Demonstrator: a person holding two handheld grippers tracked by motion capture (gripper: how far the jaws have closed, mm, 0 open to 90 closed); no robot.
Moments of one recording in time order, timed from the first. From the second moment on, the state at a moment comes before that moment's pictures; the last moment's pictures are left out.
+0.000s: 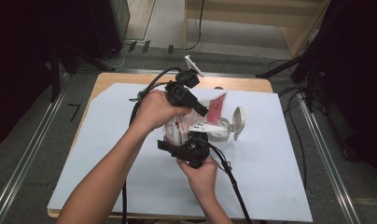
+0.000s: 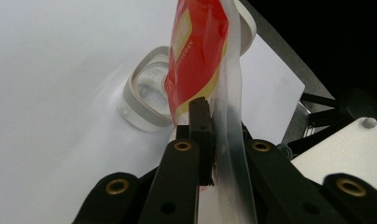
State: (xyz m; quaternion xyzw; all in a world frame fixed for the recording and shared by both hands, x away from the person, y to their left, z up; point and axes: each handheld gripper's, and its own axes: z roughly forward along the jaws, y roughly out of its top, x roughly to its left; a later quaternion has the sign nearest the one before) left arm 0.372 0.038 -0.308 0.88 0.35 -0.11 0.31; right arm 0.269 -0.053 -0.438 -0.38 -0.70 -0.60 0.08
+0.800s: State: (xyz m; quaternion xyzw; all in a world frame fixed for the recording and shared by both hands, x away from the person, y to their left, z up) left arm 0.369 0.037 -0.304 0.88 0.35 -0.10 0.31; right arm 0.264 -0.050 -0.431 -0.37 -0.71 -0.60 0.06
